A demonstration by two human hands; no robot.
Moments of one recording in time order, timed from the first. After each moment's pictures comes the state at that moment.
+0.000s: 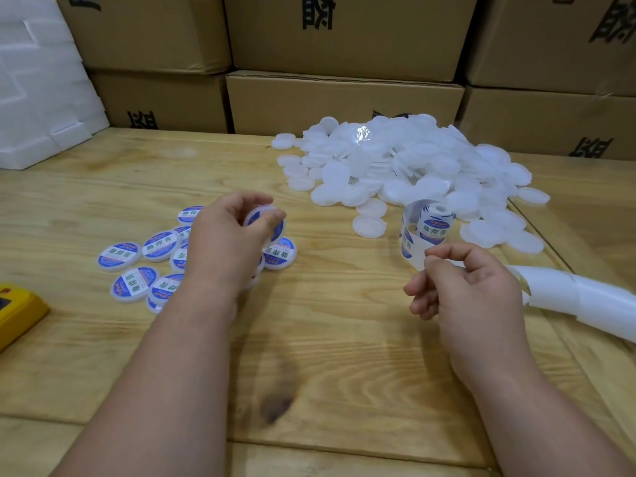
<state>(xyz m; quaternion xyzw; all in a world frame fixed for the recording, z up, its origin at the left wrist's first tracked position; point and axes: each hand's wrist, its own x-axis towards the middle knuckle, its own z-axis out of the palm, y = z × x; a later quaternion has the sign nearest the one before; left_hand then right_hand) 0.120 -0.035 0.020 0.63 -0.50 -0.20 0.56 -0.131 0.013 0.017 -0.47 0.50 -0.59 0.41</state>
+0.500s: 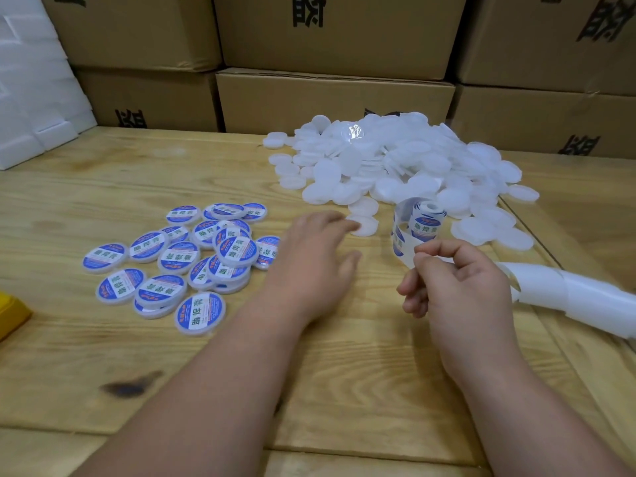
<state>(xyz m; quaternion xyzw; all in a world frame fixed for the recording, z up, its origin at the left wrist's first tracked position) 0.041 -0.042 0.002 0.59 -0.74 -0.07 0.31 -0.131 0.010 0.015 -0.47 0.50 -0.60 0.41</state>
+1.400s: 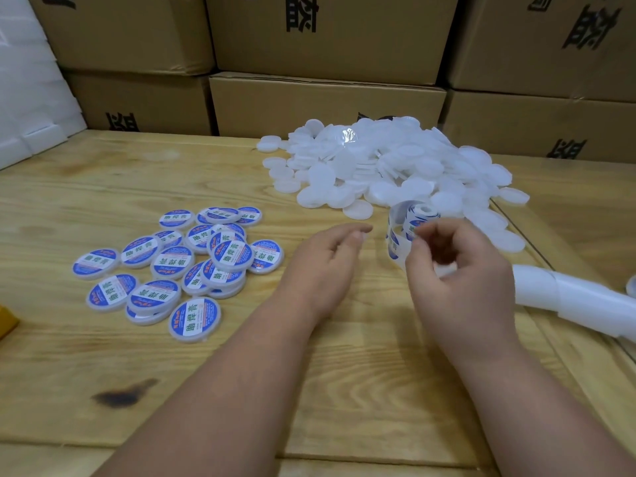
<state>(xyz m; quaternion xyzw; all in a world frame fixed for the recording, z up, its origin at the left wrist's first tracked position) 0.024 -0.050 -0.009 0.52 -0.64 -0.33 0.46 -0.133 -0.001 0.020 -0.61 0.52 -0.59 0.09</state>
